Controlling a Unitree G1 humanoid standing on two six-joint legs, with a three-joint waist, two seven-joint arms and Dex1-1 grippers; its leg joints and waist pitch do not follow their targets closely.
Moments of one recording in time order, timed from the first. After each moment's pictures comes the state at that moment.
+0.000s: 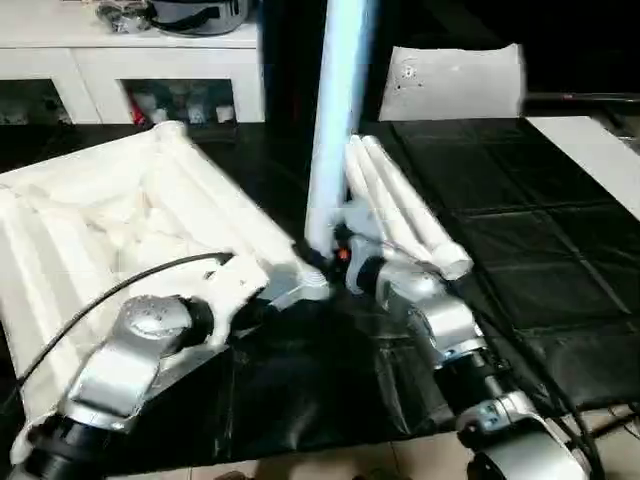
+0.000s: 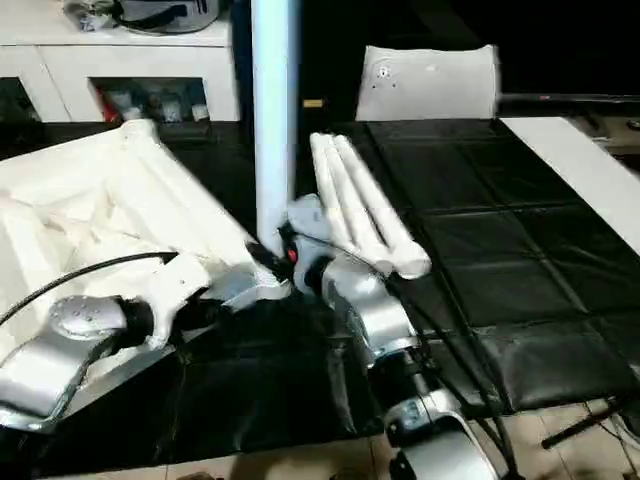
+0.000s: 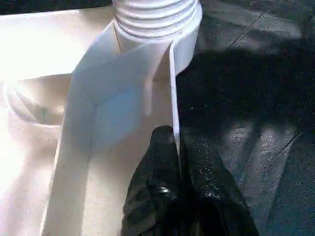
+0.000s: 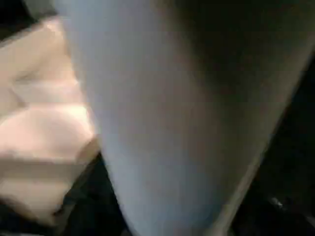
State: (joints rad) left arm -0.24 0.49 -0.23 -0.14 0.01 0.67 -0.83; right arm -0.56 -0.01 0.19 0.53 0.15 0.24 0.49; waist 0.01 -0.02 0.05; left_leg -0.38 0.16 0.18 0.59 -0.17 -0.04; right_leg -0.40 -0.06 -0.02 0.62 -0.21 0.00
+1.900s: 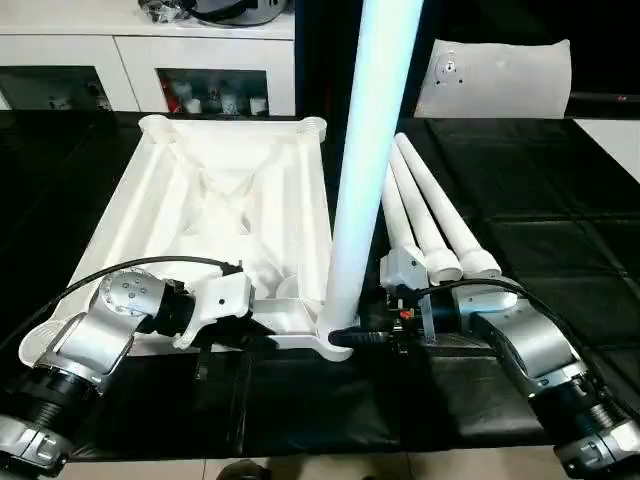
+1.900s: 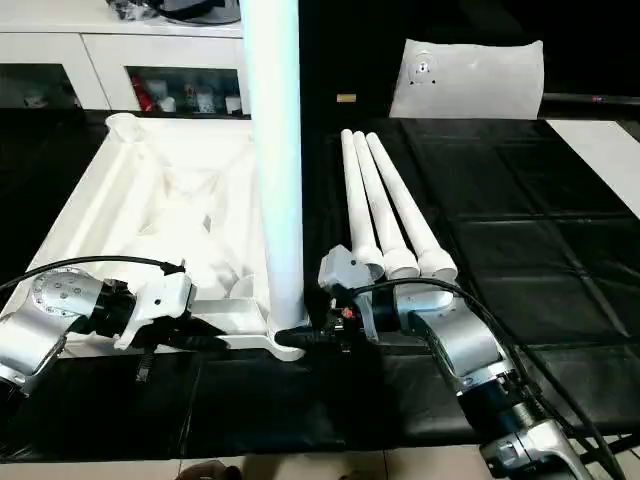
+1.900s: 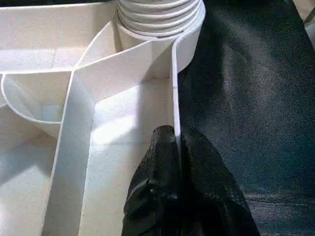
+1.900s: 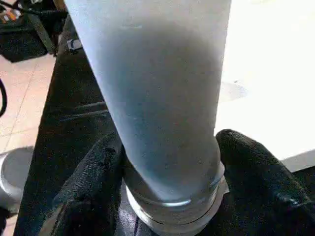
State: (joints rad) left arm -0.39 0.65 -0.32 0.28 -0.07 0.03 -1.35; right arm -0.41 -0.40 0.32 0.21 0.24 0.28 1.17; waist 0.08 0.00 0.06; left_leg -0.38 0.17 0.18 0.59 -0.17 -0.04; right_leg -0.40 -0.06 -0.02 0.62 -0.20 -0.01
